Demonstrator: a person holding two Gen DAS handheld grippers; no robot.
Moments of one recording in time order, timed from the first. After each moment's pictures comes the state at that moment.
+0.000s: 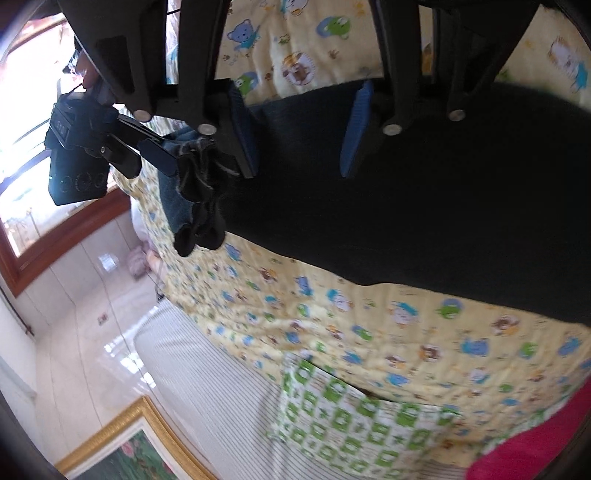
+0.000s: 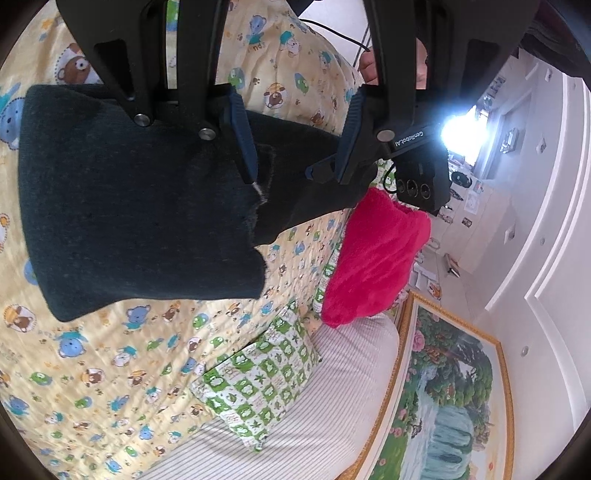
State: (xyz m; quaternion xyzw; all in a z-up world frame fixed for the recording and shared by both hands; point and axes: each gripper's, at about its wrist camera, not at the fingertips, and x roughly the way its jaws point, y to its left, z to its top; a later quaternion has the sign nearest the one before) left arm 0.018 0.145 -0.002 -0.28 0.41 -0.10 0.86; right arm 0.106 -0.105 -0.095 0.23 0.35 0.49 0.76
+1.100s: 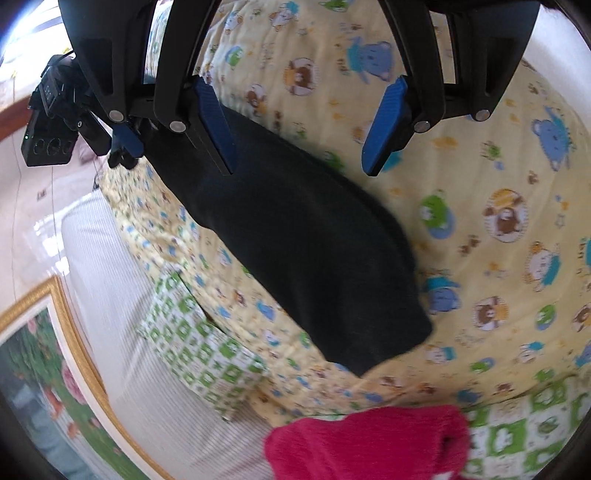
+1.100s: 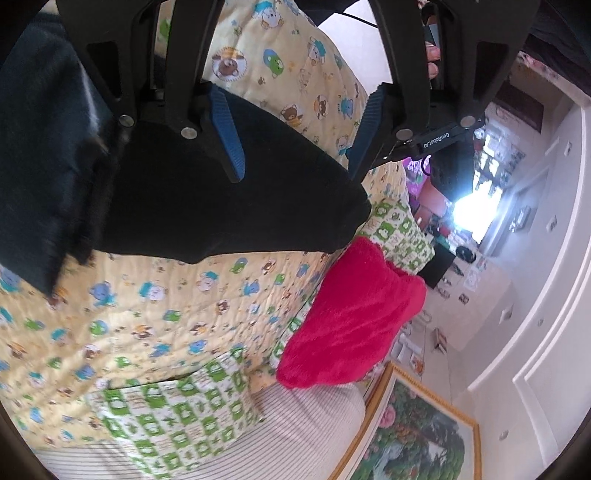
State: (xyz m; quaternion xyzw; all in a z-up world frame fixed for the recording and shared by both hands) left arm -0.099 0.249 -0.008 -0.41 0.35 0.13 0.83; right arm 0.105 0.017 -0.073 0.09 0.38 0.55 0.74
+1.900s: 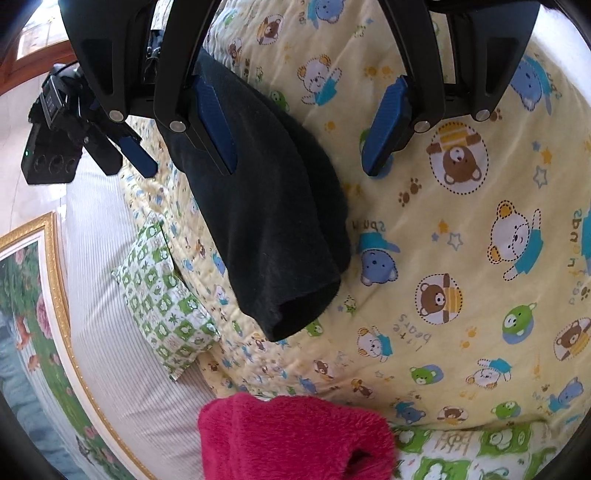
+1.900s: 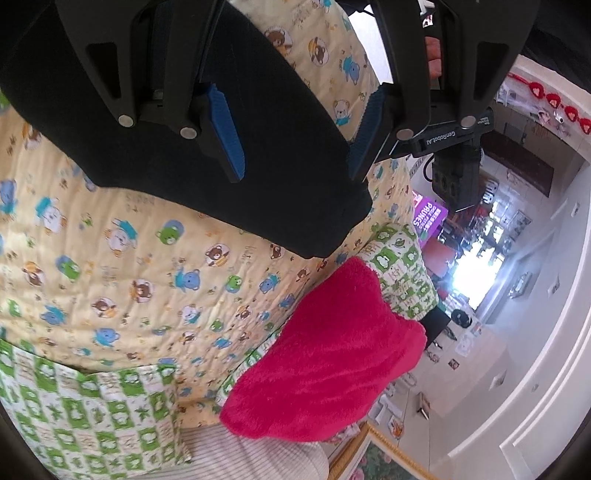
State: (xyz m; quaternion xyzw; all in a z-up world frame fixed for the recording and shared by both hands) left arm -0.102 0.310 -0.040 -0.49 0.32 0.16 0.79; right arm 0.128 0.143 -0.059 -0.03 0.41 0.59 0.69
